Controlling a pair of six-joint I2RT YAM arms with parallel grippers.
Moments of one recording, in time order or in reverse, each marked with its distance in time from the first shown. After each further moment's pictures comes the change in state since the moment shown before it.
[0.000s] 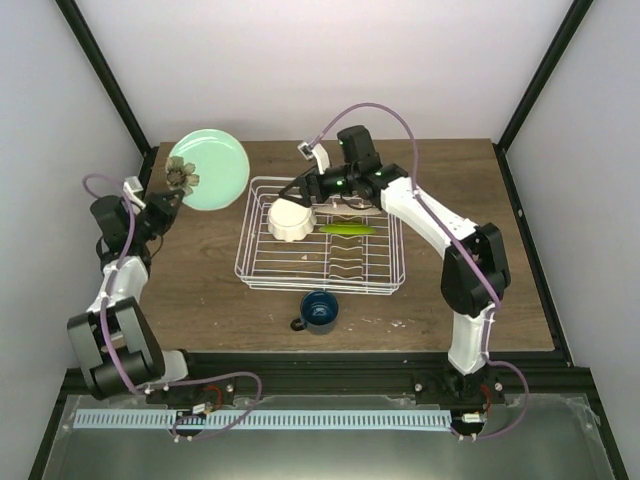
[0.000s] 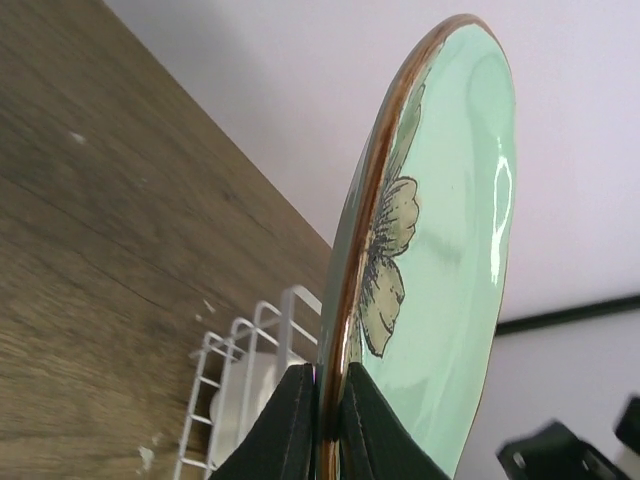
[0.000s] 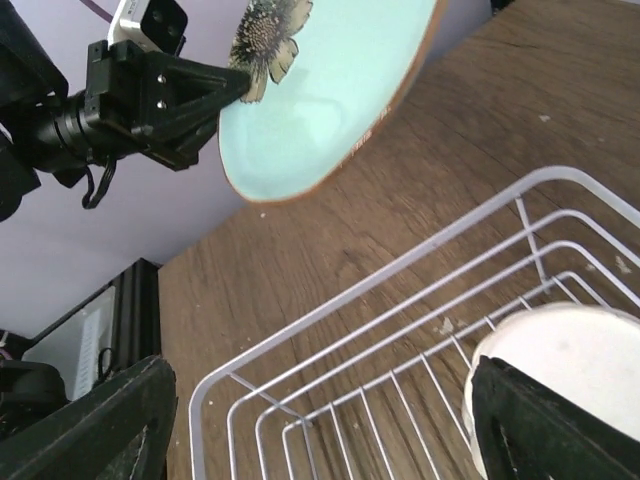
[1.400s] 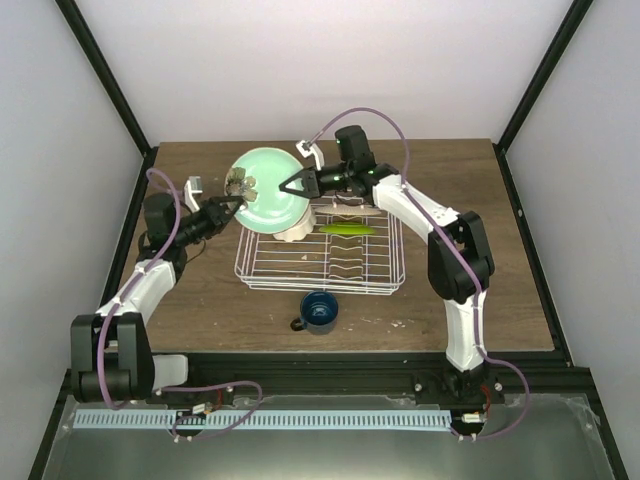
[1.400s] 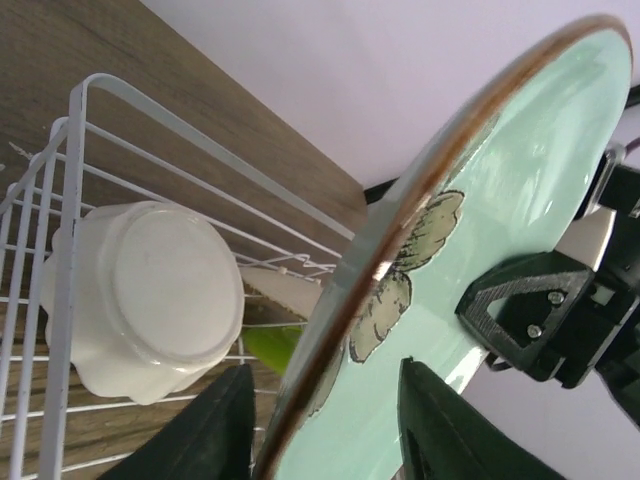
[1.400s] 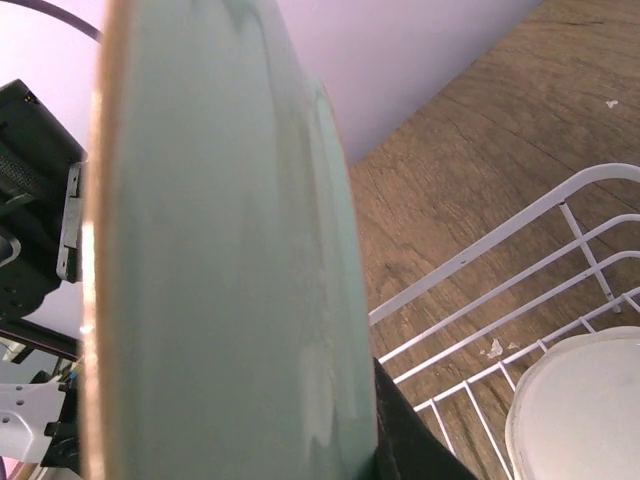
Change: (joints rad) left arm -0.359 -0.057 -0.056 0.001 0.012 0.037; right arm -0.026 0.152 0.064 0.169 -0.201 0.180
